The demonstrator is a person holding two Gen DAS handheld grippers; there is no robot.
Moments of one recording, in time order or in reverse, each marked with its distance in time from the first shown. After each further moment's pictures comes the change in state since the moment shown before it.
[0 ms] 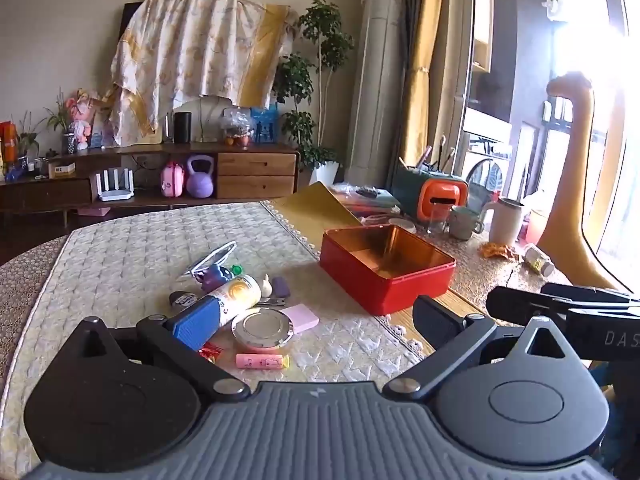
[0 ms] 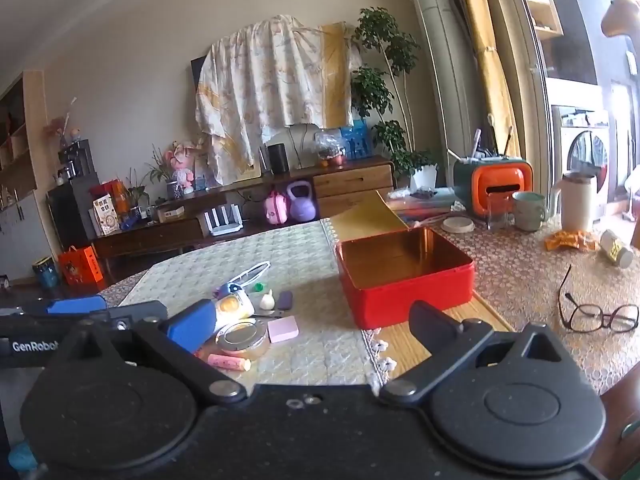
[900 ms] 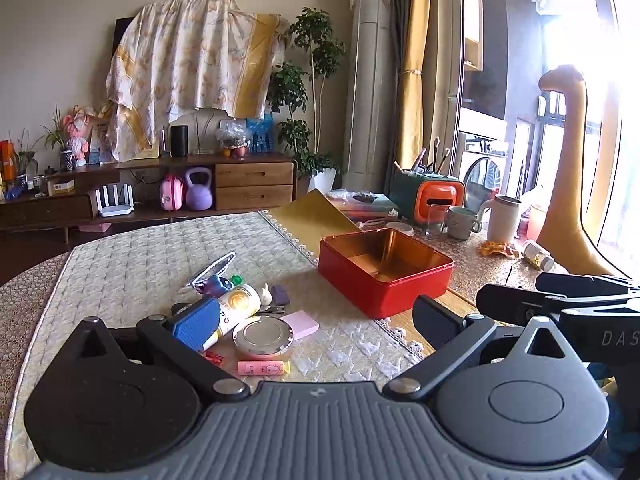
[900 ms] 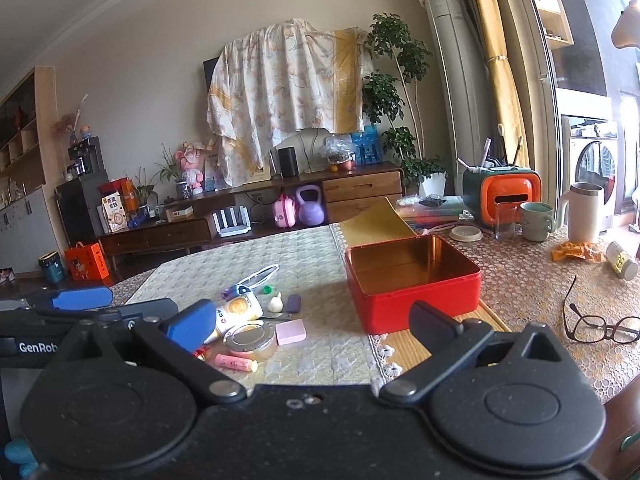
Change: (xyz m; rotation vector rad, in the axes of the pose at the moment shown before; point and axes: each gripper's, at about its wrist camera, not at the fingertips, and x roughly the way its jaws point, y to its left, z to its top) left arm -0.008 -0.006 -0.001 0.048 -0.030 -0.001; right arm -0.005 0.004 -0.001 -0.038 -0.018 0.020
